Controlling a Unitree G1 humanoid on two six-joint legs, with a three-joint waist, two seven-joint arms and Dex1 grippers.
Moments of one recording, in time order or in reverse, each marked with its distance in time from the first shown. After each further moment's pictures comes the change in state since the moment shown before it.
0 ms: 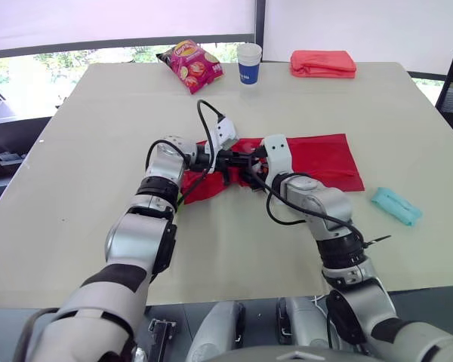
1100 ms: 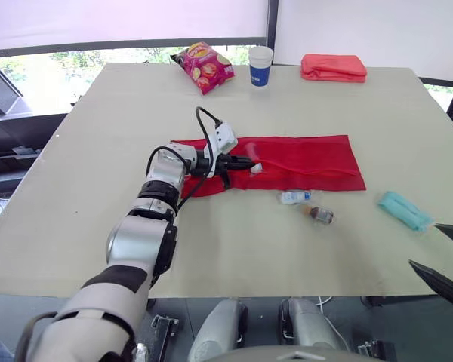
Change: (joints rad) left arm 0.014 0.001 0.012 0.033 0.005 -0.013 0.052; right arm 1.349 -0.673 -1.160 -0.566 0.528 -0.681 1.006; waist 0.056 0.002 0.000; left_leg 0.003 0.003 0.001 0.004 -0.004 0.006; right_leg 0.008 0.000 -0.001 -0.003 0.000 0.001
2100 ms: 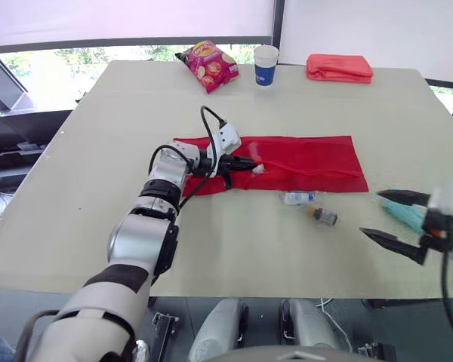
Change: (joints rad) left arm -0.009 -0.007 -0.023 -0.003 0.016 -0.014 0.002; right arm -0.523 -0.335 0.597 0.101 -0.163 0.138 -0.220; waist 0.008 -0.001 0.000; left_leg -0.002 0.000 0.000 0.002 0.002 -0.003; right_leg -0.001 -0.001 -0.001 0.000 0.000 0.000
